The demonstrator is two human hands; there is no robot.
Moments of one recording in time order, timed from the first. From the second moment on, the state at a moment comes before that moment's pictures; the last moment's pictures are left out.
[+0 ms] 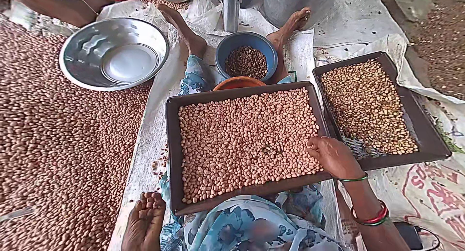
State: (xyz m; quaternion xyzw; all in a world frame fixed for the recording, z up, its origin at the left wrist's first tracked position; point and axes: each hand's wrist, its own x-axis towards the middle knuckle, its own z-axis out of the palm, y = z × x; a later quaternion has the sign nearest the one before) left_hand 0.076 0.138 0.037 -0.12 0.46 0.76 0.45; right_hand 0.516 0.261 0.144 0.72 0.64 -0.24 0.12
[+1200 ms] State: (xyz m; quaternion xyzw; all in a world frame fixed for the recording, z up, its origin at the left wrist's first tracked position) left_hand 0.085 0.146 0.038 -0.11 0.32 0.79 0.51; right_hand 0.435 0.259 0.083 0.50 0.84 -0.20 -0.05
